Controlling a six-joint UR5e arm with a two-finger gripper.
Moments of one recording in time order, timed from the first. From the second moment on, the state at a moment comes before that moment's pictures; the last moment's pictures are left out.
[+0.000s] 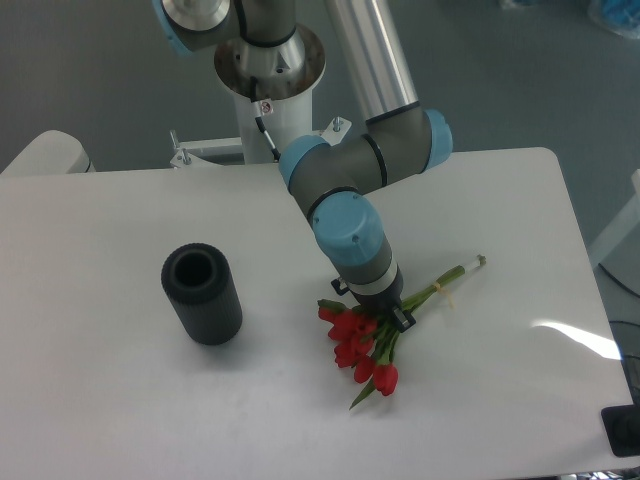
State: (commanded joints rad) arm 2.43 -2.06 -1.69 -0.84 1.84 1.47
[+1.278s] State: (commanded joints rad) arm 2.72 -2.04 -1.27 -1.18 1.56 1.78
